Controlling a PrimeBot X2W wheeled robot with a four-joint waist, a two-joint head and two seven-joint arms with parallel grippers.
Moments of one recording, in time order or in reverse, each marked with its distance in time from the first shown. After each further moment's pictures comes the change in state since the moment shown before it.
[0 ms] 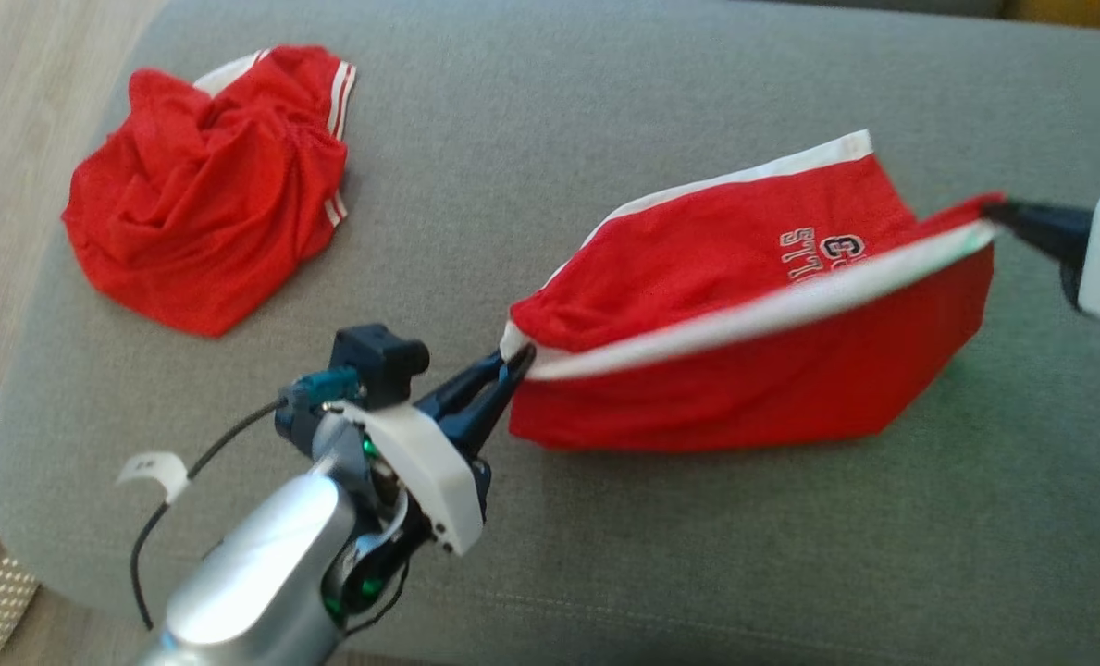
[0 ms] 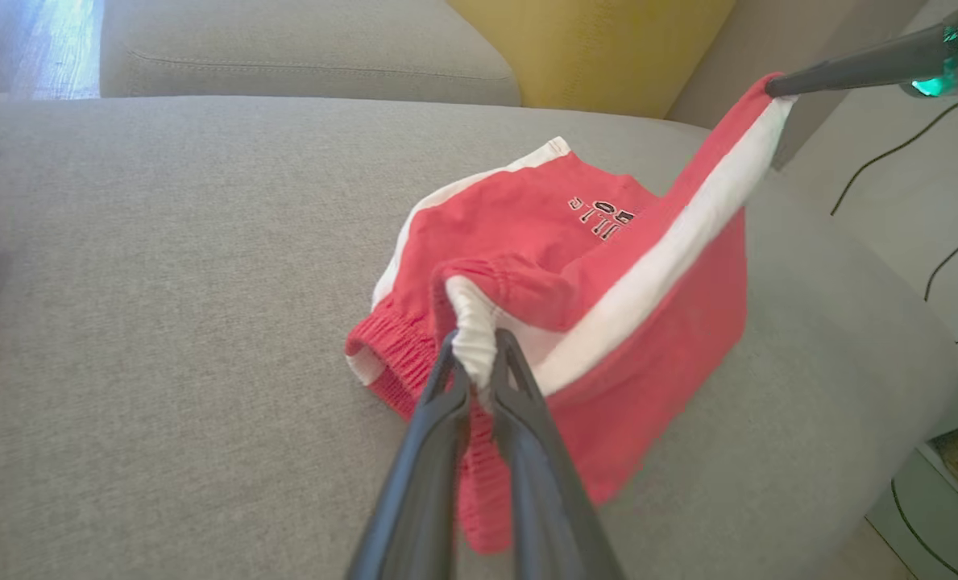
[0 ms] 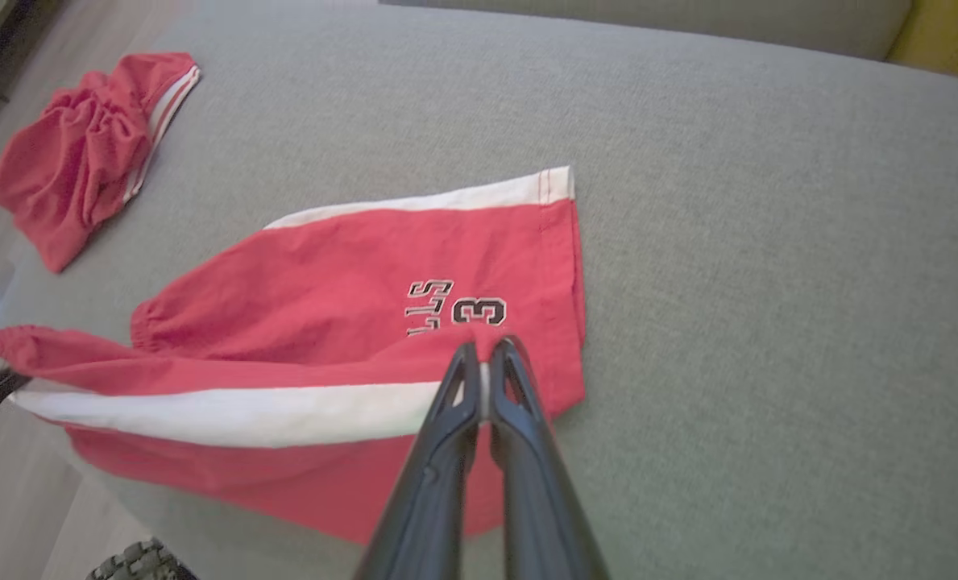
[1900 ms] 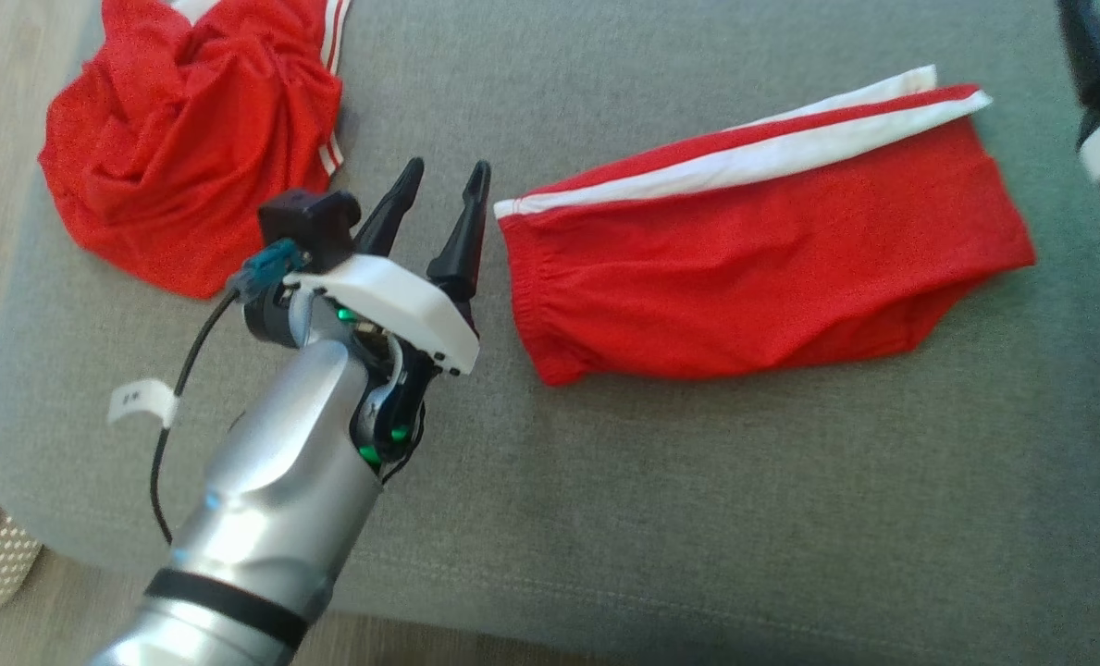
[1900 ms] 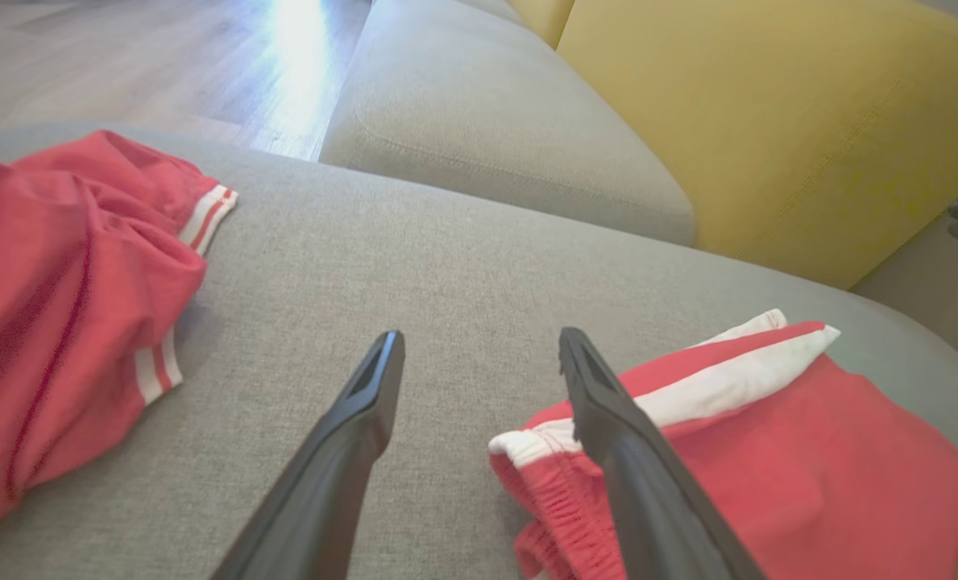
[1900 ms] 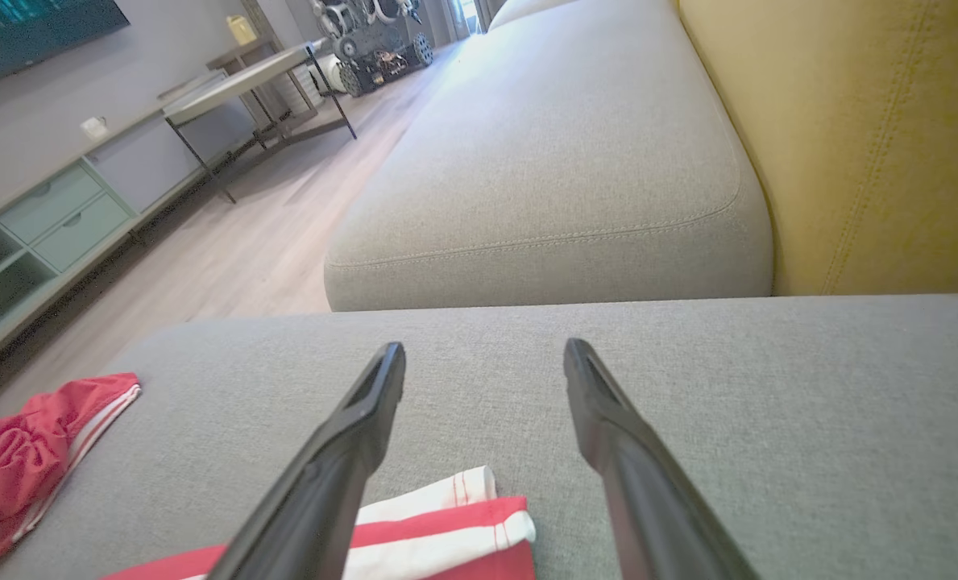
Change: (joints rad) left arm -0.279 -0.219 0.151 0.446 -0.020 0.063 -0.278; right arm -0.303 0.076 0.119 0.459 -0.056 0.000 -0.803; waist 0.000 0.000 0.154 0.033
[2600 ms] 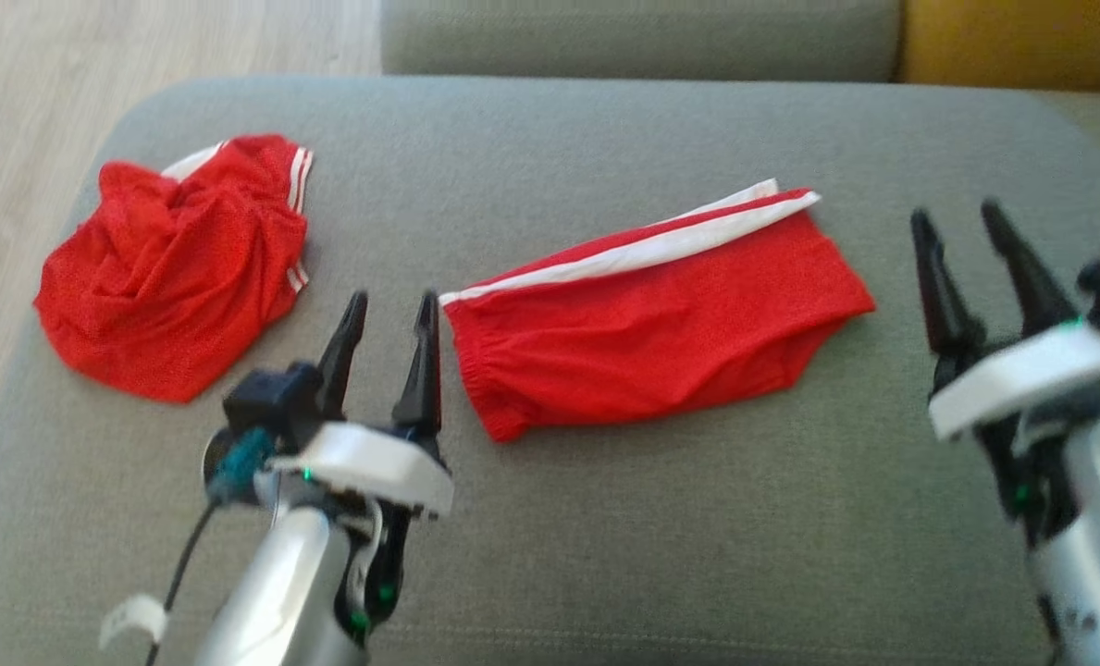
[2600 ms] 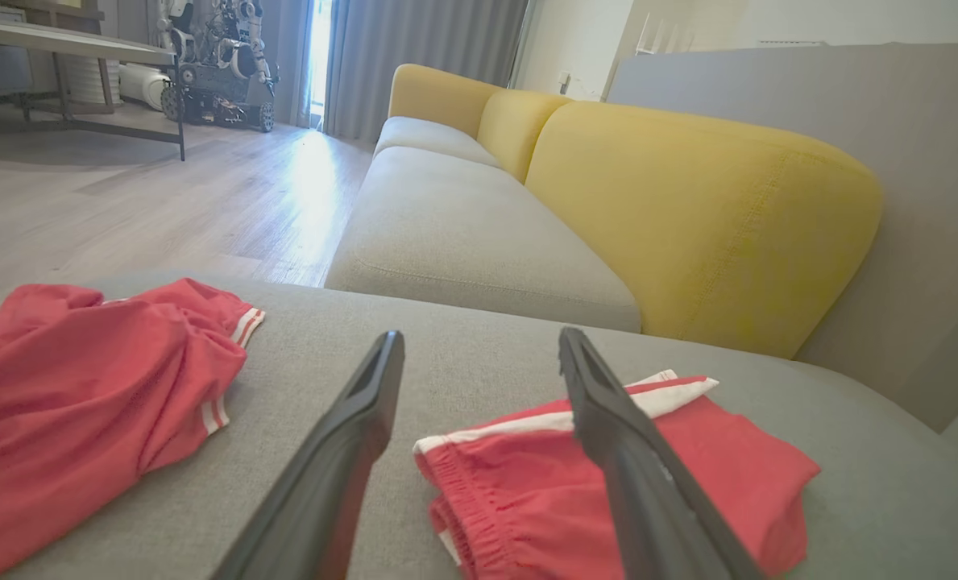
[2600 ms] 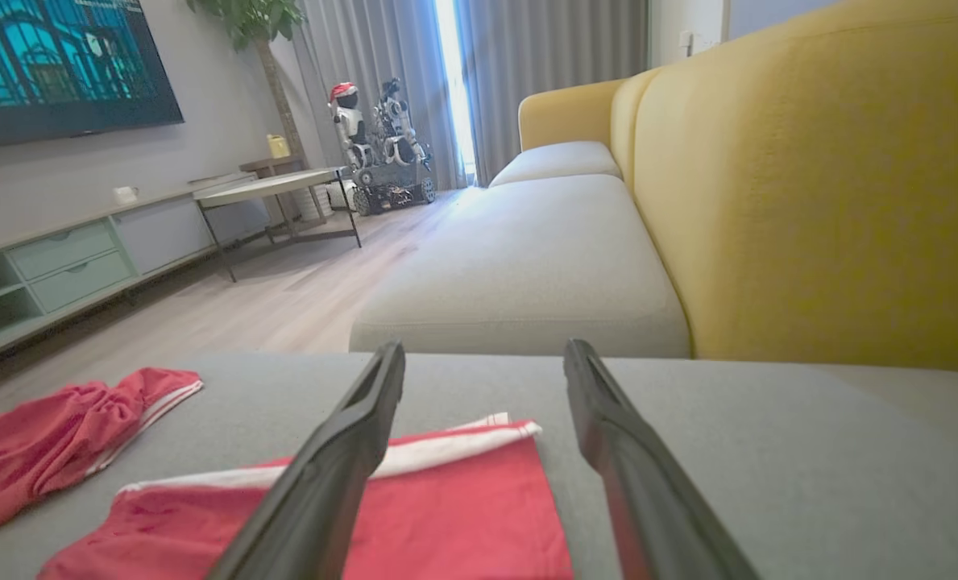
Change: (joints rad) left arm 0.425 -0.012 0.206 -0.374 0.260 0.119 -0.006; right arm 0.527 0.207 -0.148 -0.325 -0.333 0.000 -0.256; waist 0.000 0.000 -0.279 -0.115
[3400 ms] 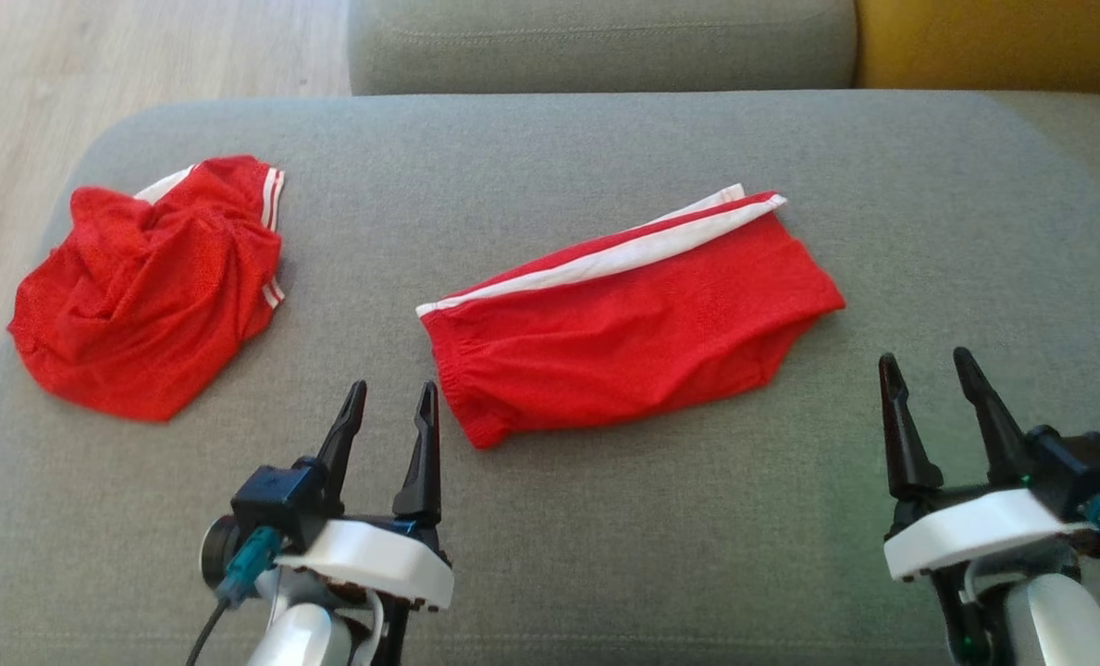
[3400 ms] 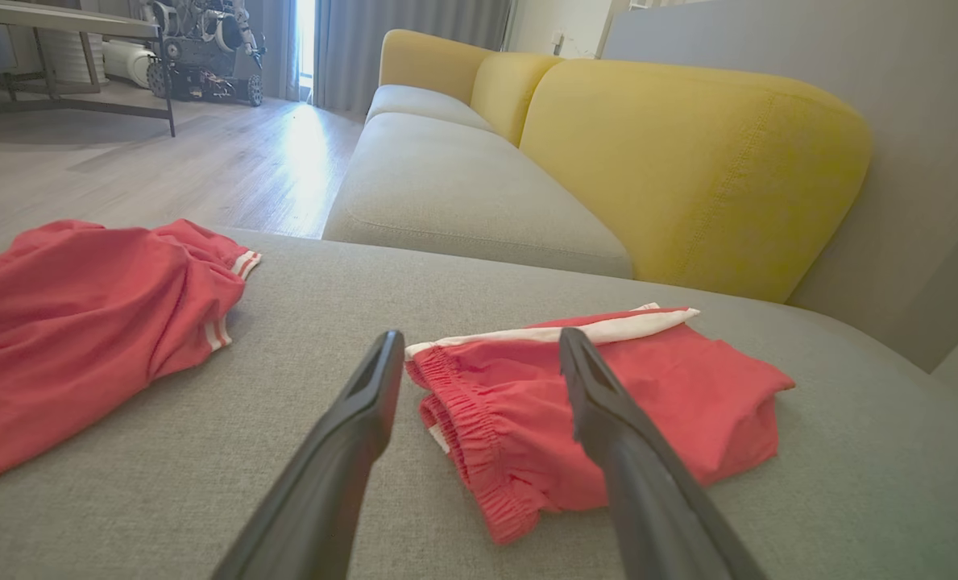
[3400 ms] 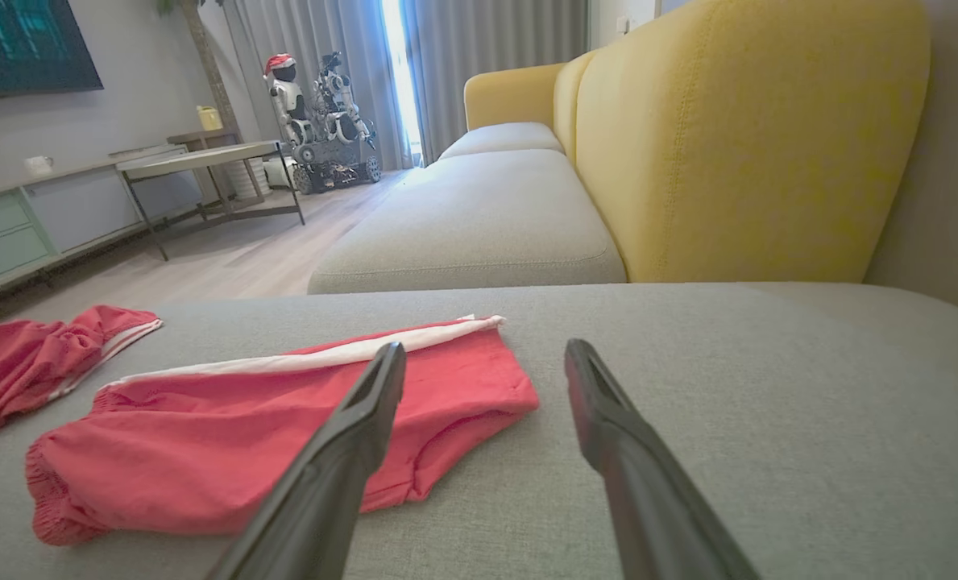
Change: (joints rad) left arm 0.208 -0.008 0.034 -0.111 0.100 0.003 0.000; right arm 0.319 0.216 -0.155 -0.169 -0.295 0.000 -0.062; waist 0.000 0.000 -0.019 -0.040
